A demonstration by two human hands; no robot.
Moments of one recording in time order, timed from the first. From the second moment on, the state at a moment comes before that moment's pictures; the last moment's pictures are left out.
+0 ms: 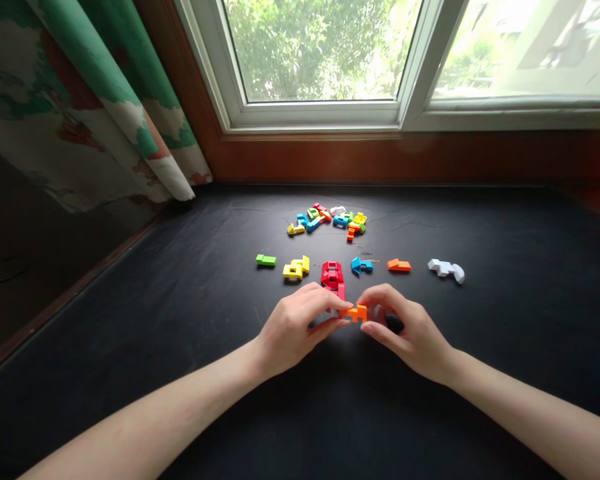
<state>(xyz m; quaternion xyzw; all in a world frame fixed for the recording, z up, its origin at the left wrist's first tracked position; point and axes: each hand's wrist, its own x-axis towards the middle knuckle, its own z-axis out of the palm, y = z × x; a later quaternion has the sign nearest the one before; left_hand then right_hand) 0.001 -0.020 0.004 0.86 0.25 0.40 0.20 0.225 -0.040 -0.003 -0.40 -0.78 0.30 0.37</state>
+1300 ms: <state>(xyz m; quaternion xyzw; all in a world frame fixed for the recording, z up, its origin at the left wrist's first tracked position) 0.000 -0.020 0.004 0.86 0.26 0.38 0.21 0.228 -0.040 -0.001 -0.35 -0.82 0.26 0.38</state>
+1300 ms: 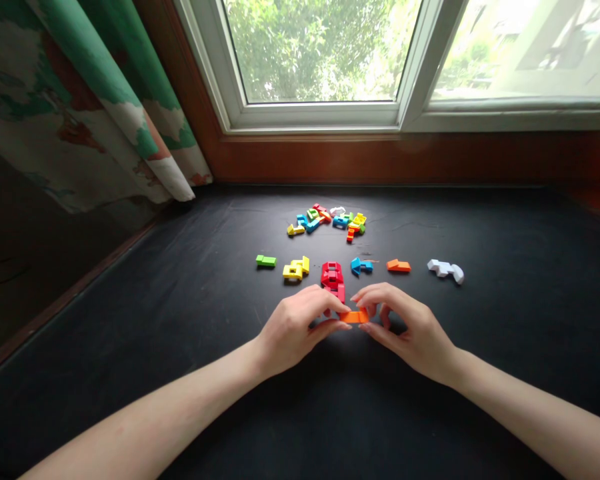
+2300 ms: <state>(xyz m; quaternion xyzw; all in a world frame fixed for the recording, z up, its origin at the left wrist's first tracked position) -0.002 -0.019 0.004 0.86 0.28 0.38 0.21 0.330 0.030 0.012 -0.48 -0.86 0.02 0.16</state>
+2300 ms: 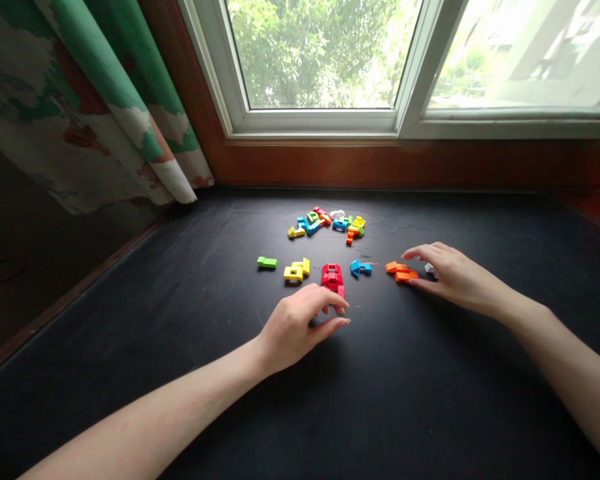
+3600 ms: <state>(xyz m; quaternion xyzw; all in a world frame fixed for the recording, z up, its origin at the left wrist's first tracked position) -0.042 0.104 0.033 0.81 0.56 0.16 0.00 0.263 -0.006 -0.005 -0.32 -0.89 0.11 0.30</state>
